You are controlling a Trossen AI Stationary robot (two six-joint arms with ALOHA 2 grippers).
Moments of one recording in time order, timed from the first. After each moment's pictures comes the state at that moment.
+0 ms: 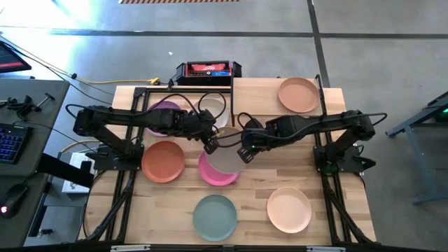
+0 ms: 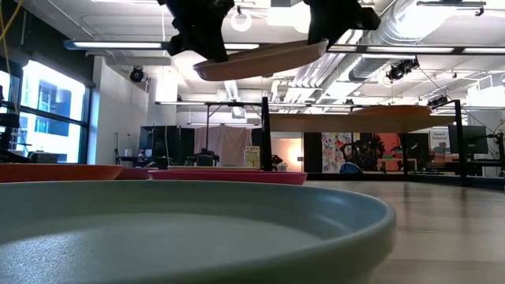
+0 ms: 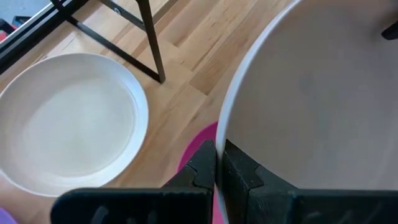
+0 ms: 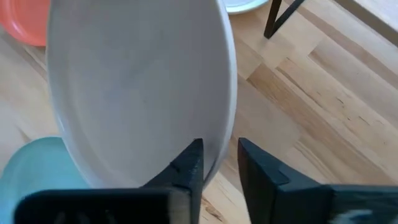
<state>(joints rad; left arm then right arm) 0.01 1.51 1.33 -0.74 -0.27 -0.52 0.13 1.65 1.62 -1.16 0.26 0.93</state>
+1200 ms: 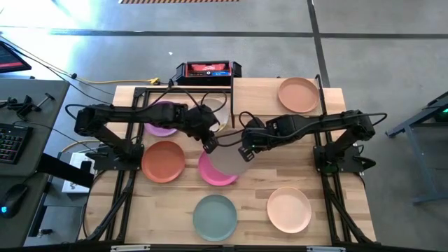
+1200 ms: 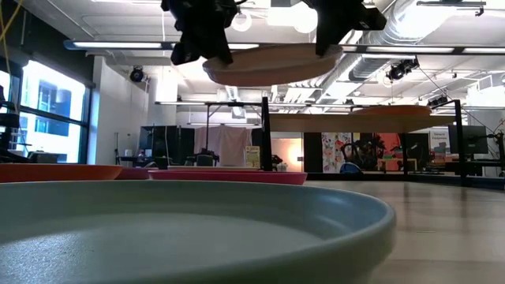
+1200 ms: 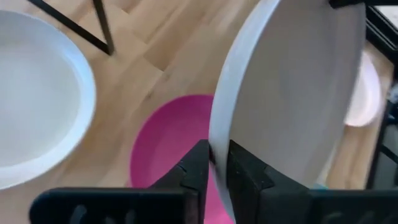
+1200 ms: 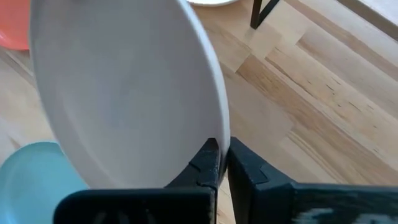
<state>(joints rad) 0.09 1.51 1.32 -0.73 0.03 -0.54 0.13 1.65 1.62 -1.20 0.26 0.98</state>
